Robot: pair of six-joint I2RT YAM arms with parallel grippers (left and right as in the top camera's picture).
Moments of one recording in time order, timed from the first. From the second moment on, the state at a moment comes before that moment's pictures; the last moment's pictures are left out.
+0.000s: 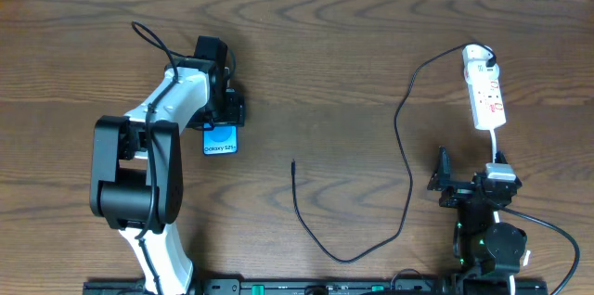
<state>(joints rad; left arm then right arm) -0.13 2.00 1.30 -0.78 -0.01 -0.15 -0.06 0.01 0.01 -0.07 0.02 0.03</state>
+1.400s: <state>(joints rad) -0.13 1.99 1.30 -0.78 -0.02 -0.15 -0.06 0.01 0.01 -0.07 0.02 0.03</state>
